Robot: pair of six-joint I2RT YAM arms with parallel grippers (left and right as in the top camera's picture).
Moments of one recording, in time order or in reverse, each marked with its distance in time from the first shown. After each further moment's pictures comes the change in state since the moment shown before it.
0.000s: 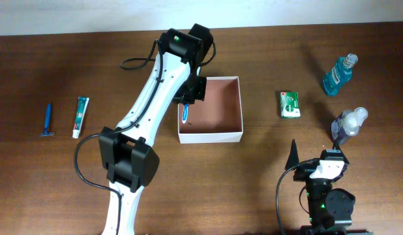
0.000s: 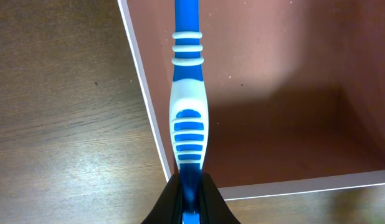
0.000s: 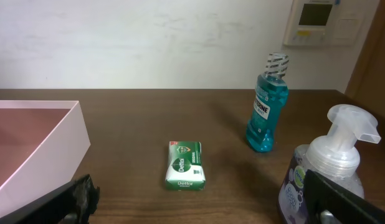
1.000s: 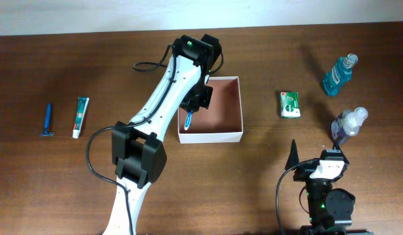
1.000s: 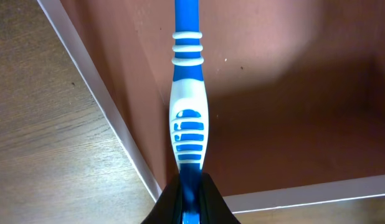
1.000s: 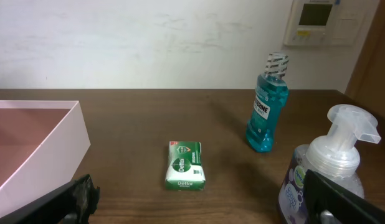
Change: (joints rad) left arm -0.034 0.075 0.000 -0.029 -0.006 0.079; right arm 0.000 0.000 0.000 0.000 0.000 0.000
